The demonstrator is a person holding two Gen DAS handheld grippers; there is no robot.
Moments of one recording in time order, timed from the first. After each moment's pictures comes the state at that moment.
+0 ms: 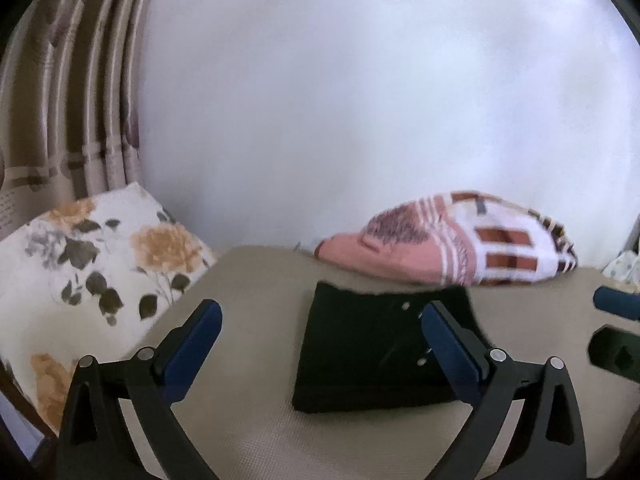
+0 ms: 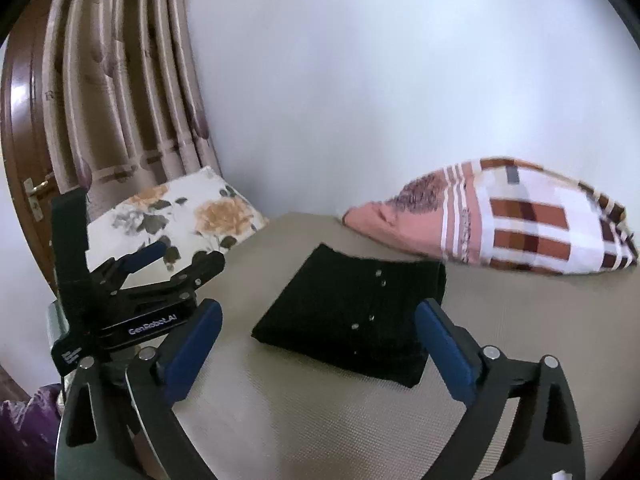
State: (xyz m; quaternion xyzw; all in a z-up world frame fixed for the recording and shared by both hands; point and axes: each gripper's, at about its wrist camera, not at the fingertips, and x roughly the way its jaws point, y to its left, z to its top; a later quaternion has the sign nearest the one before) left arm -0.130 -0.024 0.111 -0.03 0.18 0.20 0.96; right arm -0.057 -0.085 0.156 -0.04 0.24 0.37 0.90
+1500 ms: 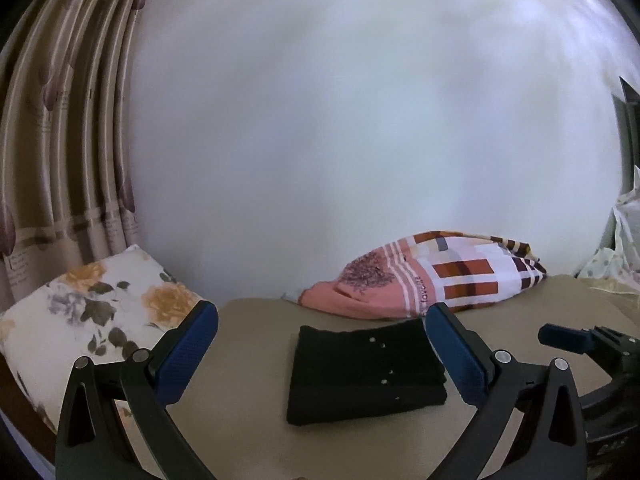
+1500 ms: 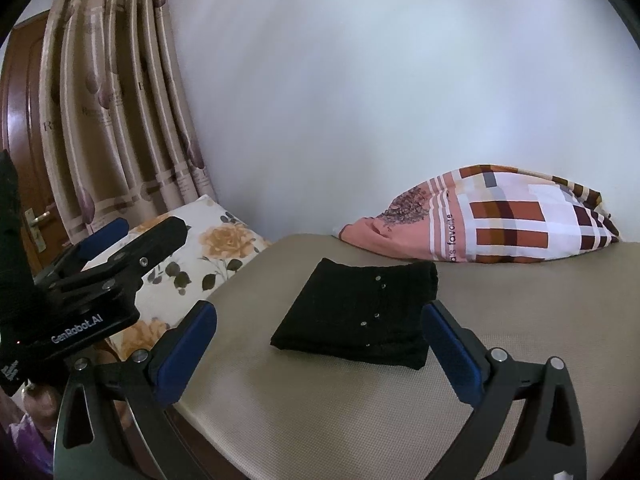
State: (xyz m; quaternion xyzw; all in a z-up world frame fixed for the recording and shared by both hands) left arm -0.190 -0.089 0.176 0.03 0.12 0.18 0.98; right arm -0.105 -0.104 0.172 0.01 0.23 0.34 0.91
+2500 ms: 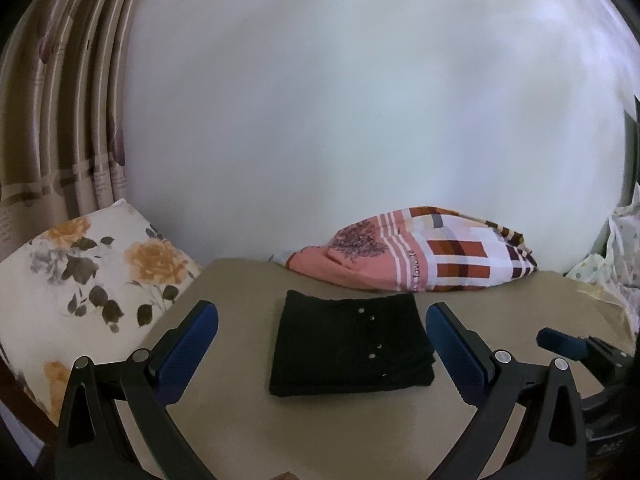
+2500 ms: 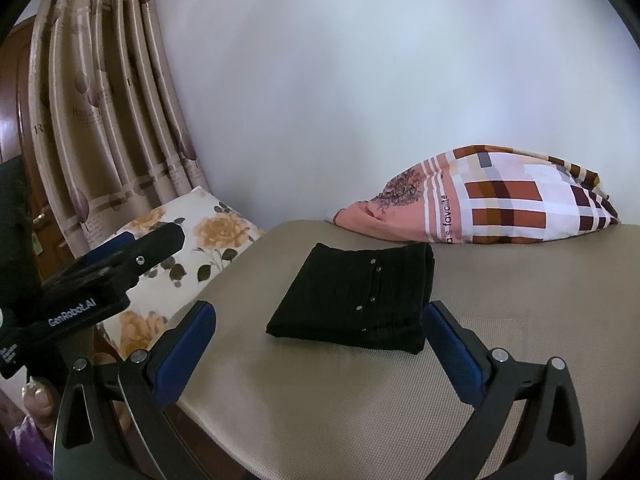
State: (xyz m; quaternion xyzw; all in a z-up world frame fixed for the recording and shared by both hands) left arm -0.173 -0.069 0.161 -0.03 0.18 0.16 0.97; right arm -0.101 -0.107 0.161 0.01 0.25 0.33 0.91
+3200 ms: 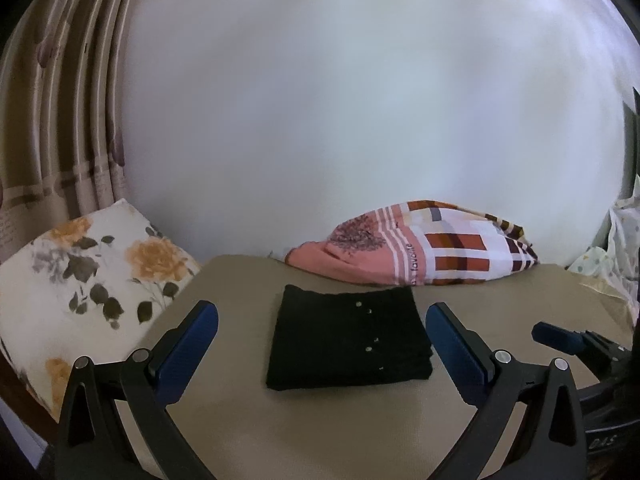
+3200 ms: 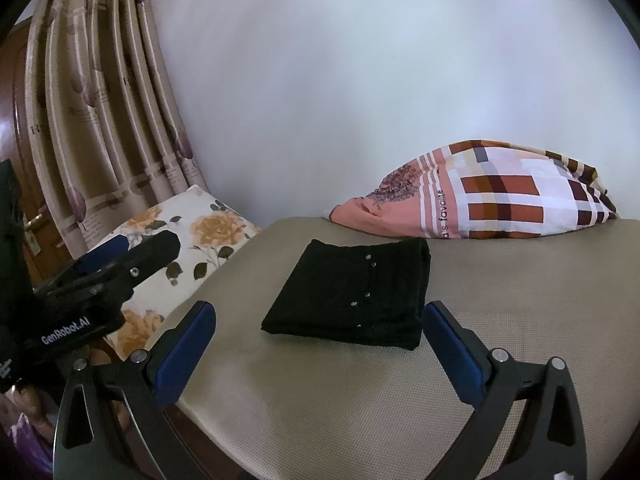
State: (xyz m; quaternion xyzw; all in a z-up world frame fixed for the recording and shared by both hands) left arm -0.173 -0.081 0.158 -0.02 0.19 0.17 0.97; right arm -0.098 -0.111 0.154 0.02 0.26 0.33 0.91
